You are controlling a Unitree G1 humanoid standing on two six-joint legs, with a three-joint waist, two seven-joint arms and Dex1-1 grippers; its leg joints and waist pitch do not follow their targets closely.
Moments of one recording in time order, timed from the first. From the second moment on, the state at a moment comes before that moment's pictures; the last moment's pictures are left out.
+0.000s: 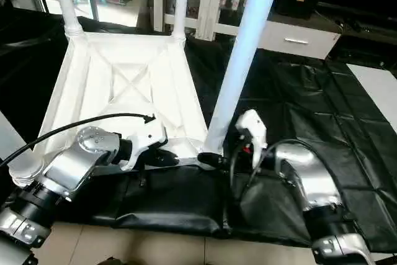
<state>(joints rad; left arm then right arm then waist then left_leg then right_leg) -0.53 0.36 -0.39 0.25 0.02 0.40 -1.07 -0.41 -0.43 0.13 0.40 0.28 0.21 1.10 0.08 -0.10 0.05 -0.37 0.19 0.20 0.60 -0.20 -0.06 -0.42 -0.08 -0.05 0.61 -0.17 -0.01</state>
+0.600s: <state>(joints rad) -0.52 0.37 -0.39 0.23 0.02 0.42 -1.07 -0.45 -0.40 0.12 0.50 0.26 0.16 1.12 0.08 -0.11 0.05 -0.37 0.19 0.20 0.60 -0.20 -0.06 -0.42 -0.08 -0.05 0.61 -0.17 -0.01</state>
